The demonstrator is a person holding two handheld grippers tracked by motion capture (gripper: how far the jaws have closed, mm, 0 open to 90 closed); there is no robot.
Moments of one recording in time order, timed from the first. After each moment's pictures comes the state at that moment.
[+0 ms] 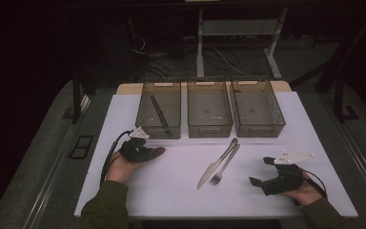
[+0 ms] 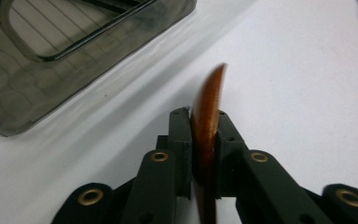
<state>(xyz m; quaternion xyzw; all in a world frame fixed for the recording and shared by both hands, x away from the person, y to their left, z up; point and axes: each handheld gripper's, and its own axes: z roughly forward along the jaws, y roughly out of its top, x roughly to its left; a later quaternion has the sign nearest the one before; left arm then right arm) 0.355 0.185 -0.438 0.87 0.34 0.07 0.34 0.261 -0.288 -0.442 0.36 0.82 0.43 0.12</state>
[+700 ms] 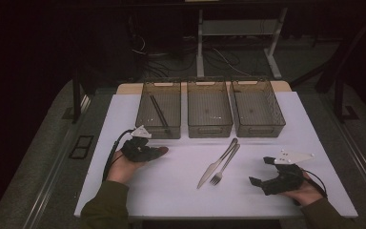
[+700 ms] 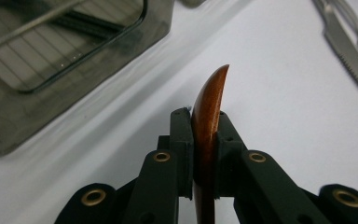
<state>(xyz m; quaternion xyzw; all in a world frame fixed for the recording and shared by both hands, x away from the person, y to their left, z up) 0.349 0.176 -0.421 0.87 0.33 0.06 0.35 0.261 -0.288 -0.442 0.36 0.82 0.43 0.12</state>
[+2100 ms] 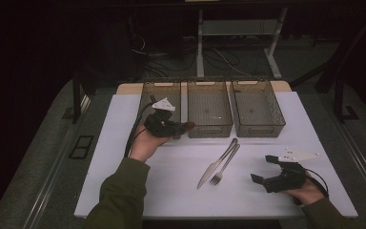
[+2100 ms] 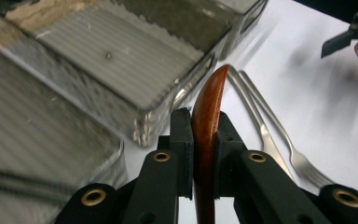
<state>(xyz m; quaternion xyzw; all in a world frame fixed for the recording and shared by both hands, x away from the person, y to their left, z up) 0.391 0.096 -0.352 0.86 0.27 0.06 0.42 0.263 -0.294 -0.438 0.37 0.80 0.45 0.11</state>
